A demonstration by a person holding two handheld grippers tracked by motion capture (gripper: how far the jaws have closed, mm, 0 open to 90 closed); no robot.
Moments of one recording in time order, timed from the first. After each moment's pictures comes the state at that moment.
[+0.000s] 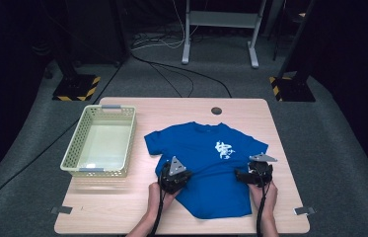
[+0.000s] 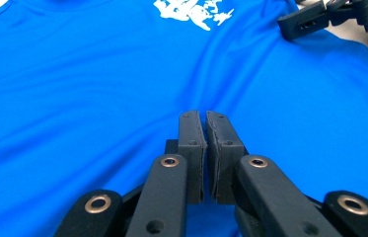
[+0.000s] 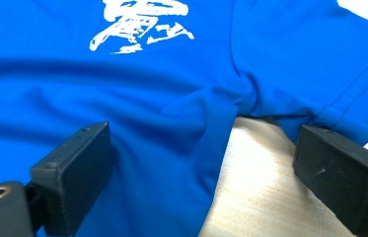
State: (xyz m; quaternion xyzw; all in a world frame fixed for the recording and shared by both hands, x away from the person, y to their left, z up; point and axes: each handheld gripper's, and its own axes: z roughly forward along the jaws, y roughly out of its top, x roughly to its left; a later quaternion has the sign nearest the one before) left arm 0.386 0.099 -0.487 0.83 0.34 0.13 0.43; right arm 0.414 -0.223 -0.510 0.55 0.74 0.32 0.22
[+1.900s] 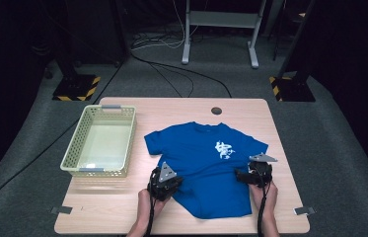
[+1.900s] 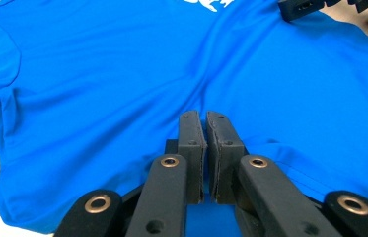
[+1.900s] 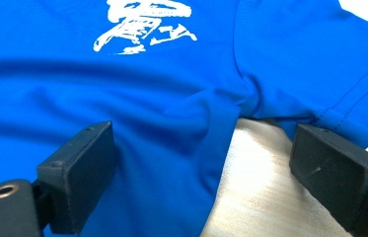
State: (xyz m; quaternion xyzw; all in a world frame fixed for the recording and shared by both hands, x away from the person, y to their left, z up) left arm 0.362 0.127 -0.479 0.83 0.35 0.13 0.42; right arm 0.414 -0.223 -0.510 0.55 0.74 0.32 0.22
